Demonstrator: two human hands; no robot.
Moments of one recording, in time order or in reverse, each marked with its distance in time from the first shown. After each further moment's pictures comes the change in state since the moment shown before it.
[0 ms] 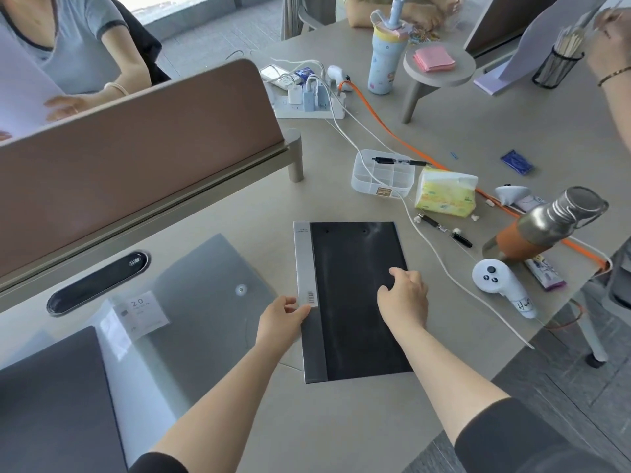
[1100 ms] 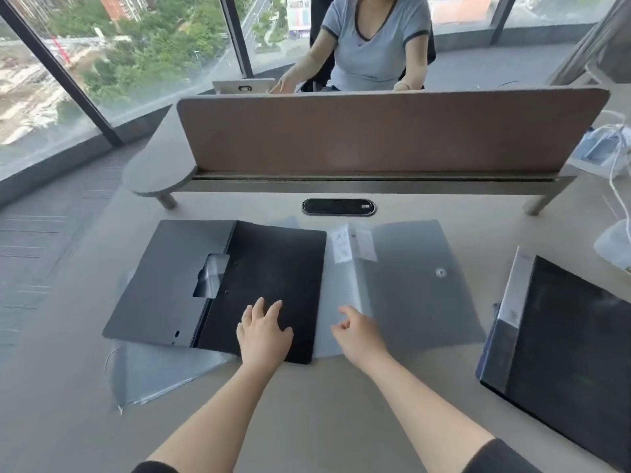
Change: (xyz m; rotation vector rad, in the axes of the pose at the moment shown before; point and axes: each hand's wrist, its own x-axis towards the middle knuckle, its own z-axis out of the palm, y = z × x) left_hand -0.168 -0.250 -0.199 0.282 0.583 -0.315; right_hand -0.294 -0.173 0.141 -0.055 -0.877 -0.593
